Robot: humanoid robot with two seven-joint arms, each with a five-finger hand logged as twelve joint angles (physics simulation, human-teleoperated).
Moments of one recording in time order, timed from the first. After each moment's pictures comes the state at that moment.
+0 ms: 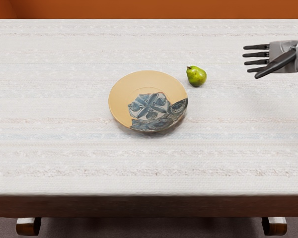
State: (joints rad) left arm -0.03 0.00 -0.19 -0.10 -0.06 -0.40 -0.05; right arm 1.18 -0.69 0.41 0.65 0.08 0.61 -0.61
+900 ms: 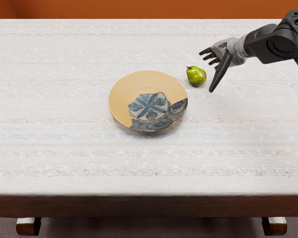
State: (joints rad) left arm -0.05 0.00 -0.19 -0.10 -0.06 -0.40 -0.05; right arm 1.34 -0.30 0.40 0.60 -0.62 0.49 -0.61
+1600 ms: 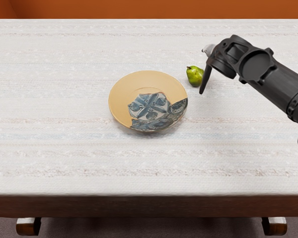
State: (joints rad) left arm -0.06 0.00 -0.19 -0.10 -0.06 -0.40 -0.05; right arm 1.37 -0.01 0.11 0.39 -0.76 0.12 -0.61
